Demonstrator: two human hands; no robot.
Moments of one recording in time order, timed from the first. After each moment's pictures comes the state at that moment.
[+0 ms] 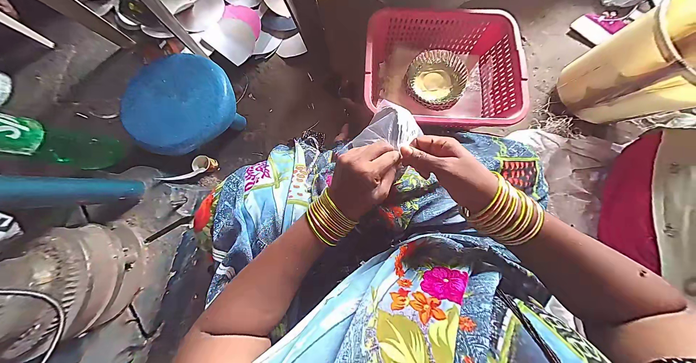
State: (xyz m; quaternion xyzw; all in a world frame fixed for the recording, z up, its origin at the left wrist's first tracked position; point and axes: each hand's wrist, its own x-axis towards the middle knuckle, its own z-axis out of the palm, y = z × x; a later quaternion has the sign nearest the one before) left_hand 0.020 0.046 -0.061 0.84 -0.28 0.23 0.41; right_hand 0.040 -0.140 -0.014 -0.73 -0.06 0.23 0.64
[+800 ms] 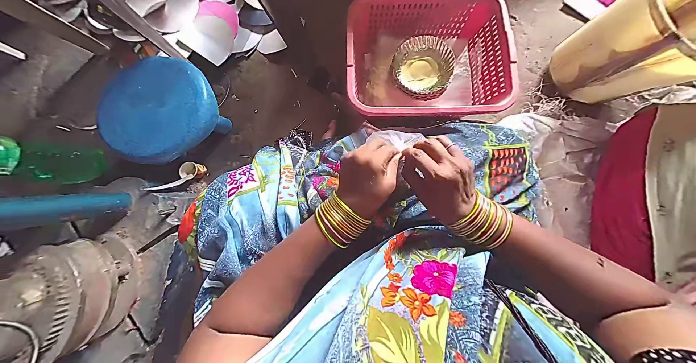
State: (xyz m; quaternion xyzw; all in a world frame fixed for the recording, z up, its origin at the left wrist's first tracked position) left_hand 0.018 0.004 -0.064 0.89 -0.18 0.13 0.39; right_hand 0.014 -0.158 -0.066 -0.91 -0.25 -0.24 0.22
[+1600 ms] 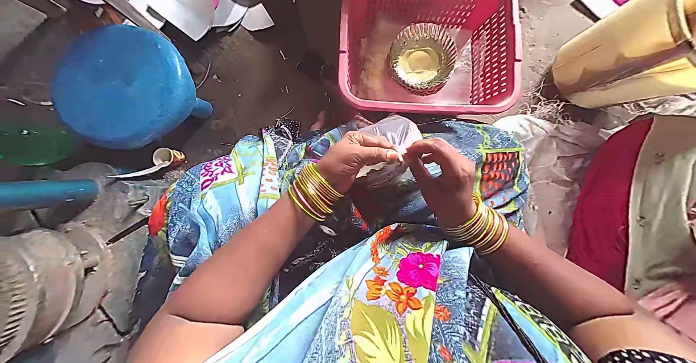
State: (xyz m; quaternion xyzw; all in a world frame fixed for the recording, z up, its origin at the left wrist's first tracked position) left_hand 0.053 0.017 -0.074 0.55 -0.05 -0.27 0.79; right_hand 0.023 -0.180 -0.076 -0.85 -0.21 -0.15 0.46
